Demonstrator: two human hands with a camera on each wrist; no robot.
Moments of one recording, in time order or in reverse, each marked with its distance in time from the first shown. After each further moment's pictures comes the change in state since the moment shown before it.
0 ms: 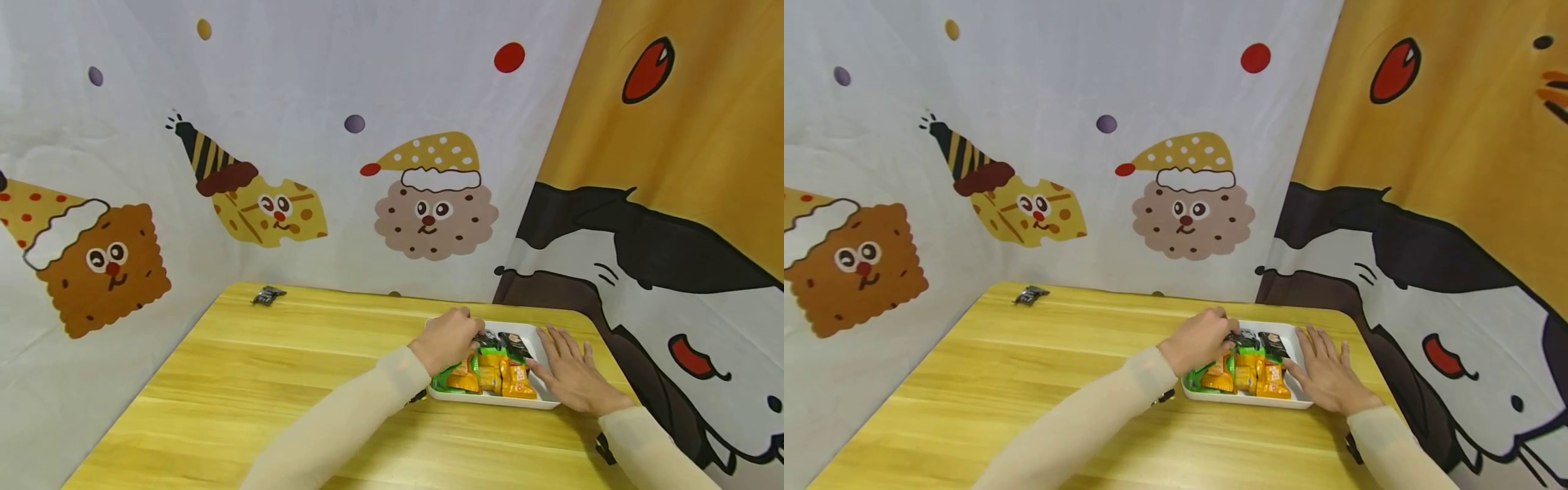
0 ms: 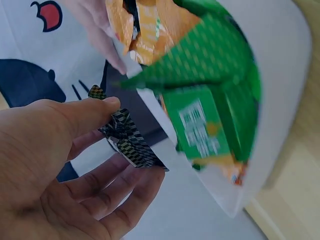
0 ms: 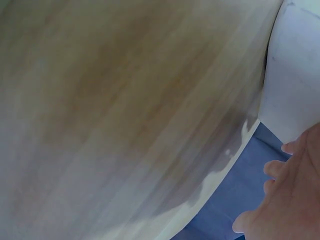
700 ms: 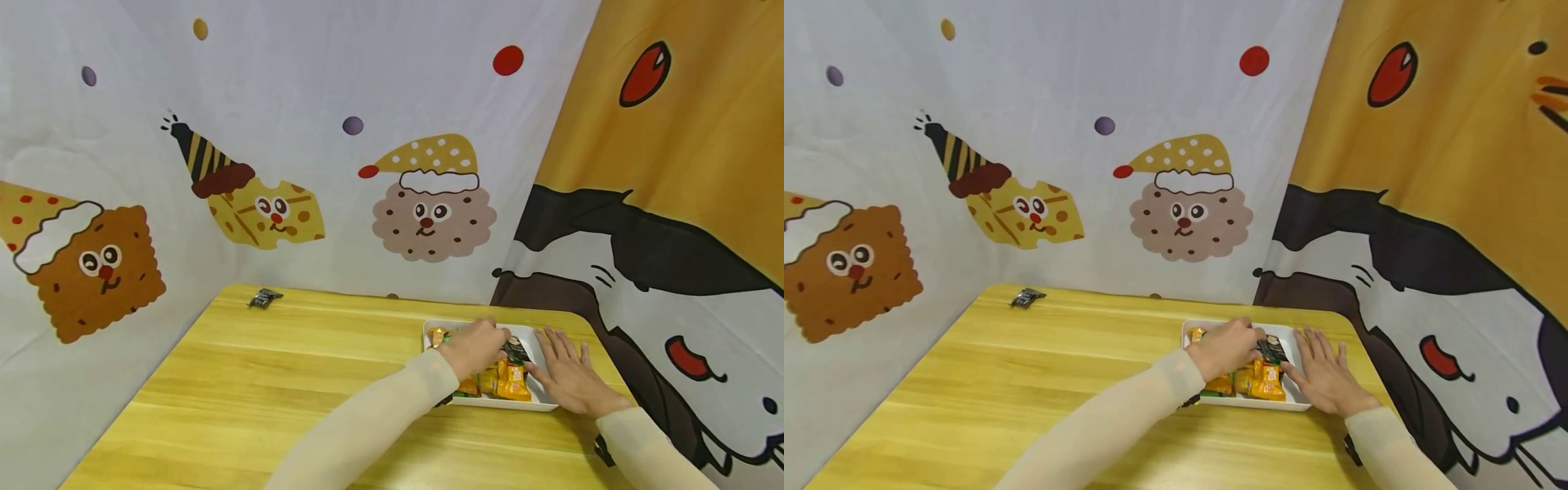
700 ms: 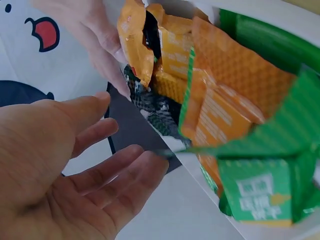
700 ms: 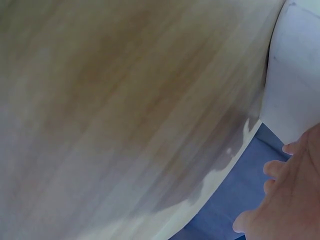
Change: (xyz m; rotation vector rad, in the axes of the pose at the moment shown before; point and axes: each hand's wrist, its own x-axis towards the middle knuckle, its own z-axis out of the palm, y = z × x) left_hand 0.029 0.036 0.008 0.043 -0.085 0.056; right_hand 0.001 0.000 0.000 0.000 -0.009 0.002
